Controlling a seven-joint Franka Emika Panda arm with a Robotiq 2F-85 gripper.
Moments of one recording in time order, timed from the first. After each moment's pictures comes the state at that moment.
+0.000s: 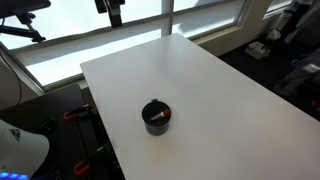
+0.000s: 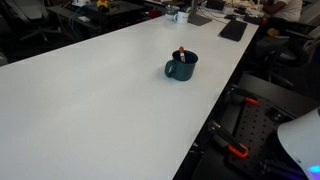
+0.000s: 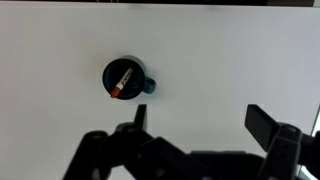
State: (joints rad) arm -0.02 -0.60 0.01 -2.50 0.02 1.90 -0.03
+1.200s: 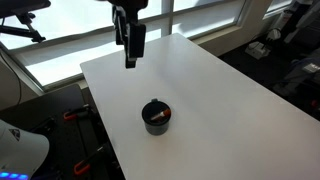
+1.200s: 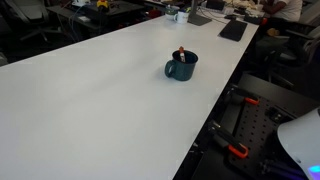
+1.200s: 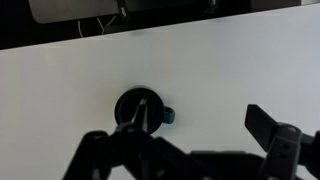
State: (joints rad) arm -0.06 -0.38 -0.11 -2.47 0.04 1.91 -0.03
